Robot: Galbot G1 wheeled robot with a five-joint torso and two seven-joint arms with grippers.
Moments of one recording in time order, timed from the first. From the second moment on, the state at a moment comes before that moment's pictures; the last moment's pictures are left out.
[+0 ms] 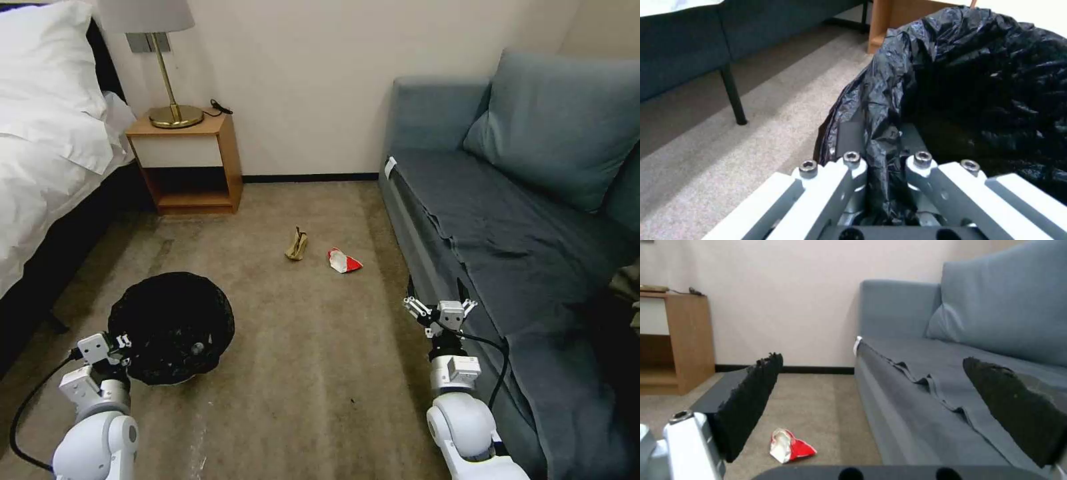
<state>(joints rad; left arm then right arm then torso) 1.41 -1.51 -0.93 -1.92 -0.28 0.26 -0.12 -1.36 1.38 0.41 1.86 0.03 0.19 0.26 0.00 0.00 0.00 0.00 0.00</state>
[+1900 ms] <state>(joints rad) 1.41 -1.53 -0.95 -1.94 -0.26 0.26 -0.11 -1.33 1.37 0.37 1.81 0.06 0.16 0.26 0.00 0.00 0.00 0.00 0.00</state>
